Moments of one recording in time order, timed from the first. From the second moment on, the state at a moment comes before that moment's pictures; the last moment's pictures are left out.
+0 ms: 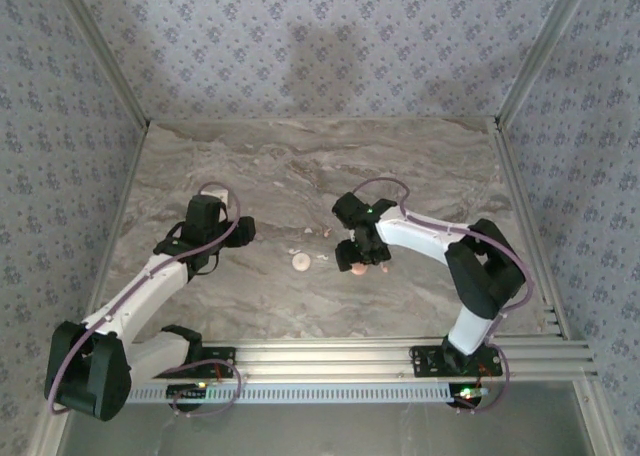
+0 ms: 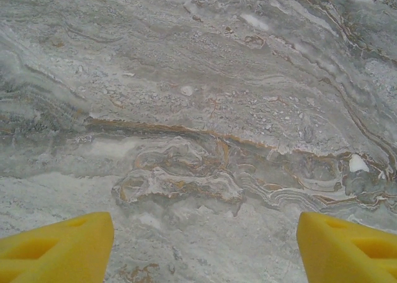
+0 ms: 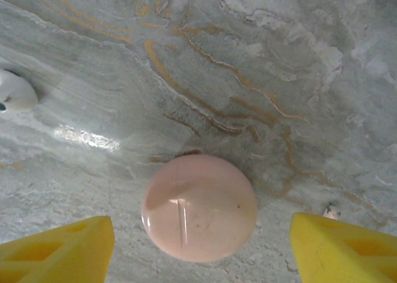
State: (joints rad) left arm -0.33 1.07 0.63 -0.32 -0.05 -0.34; right arm 0.73 1.72 1.10 -0.82 0.01 0.43
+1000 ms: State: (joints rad) left arm -0.33 1.08 0.60 -0.31 -0.05 -0.35; right arm 0.73 1.81 1.14 -0.83 0.01 0.42
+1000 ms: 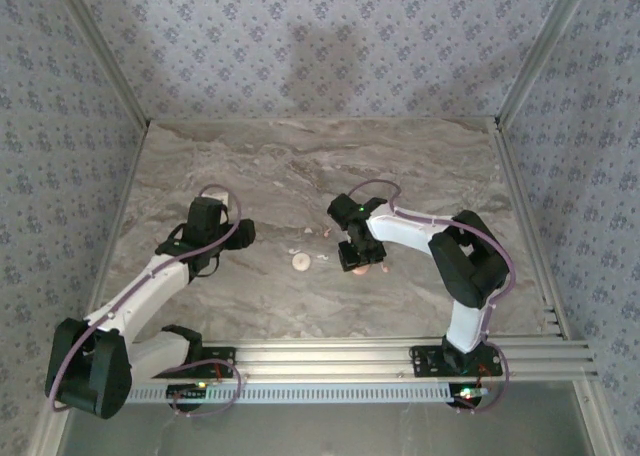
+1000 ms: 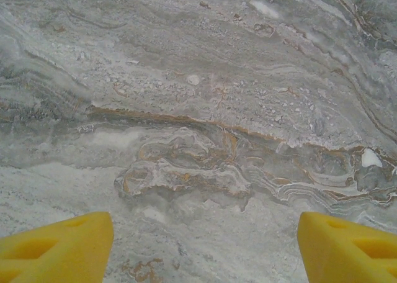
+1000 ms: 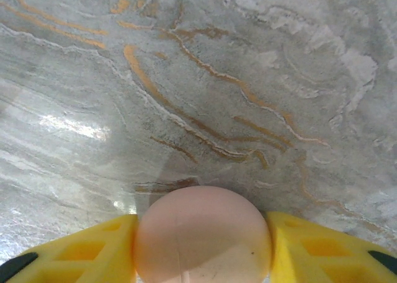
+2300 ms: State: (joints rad) left arm -0.73 1.09 0.26 0.79 0.14 0.09; right arm 0.71 1.40 0.68 0.51 -0.29 1.03
